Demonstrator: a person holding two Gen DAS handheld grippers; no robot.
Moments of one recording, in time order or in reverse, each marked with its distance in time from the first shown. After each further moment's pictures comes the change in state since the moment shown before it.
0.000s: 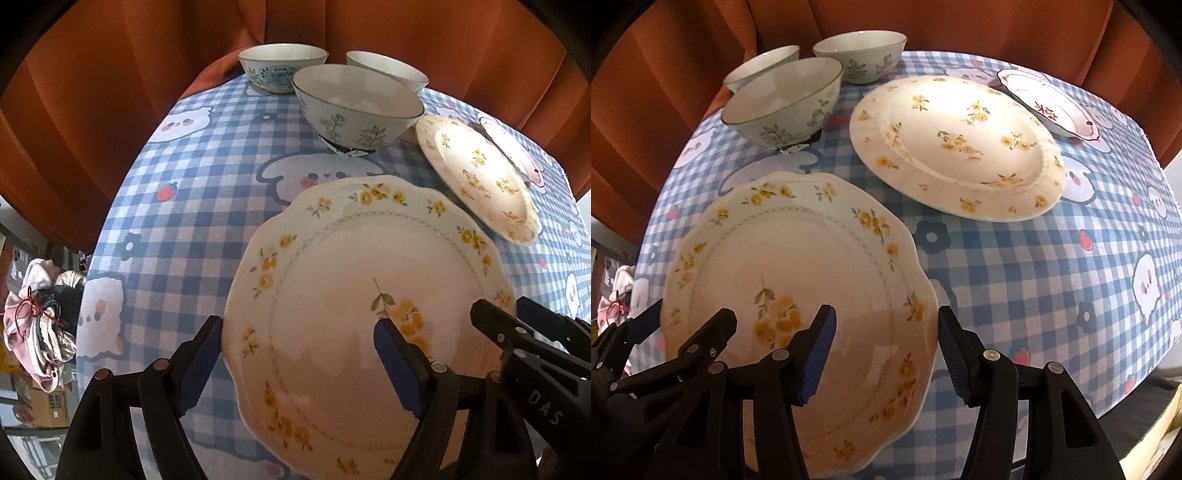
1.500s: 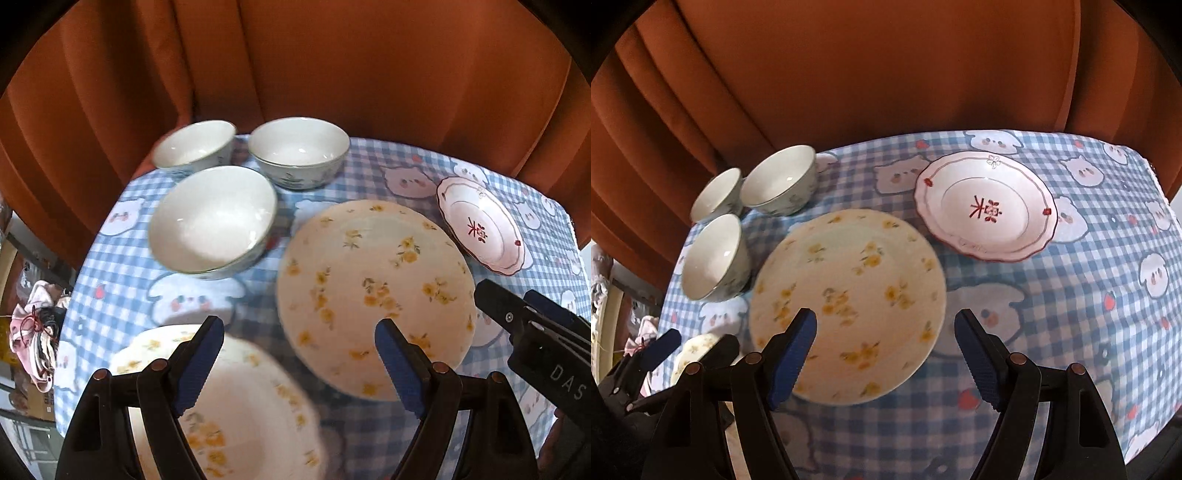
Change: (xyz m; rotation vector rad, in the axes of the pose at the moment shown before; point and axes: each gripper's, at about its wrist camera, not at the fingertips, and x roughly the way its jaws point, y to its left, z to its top) left arm -0.001 -0.157 0.110 -0.056 -0.108 0.086; right arm -0.024 -0.156 0.122 0.022 -0.174 0.138
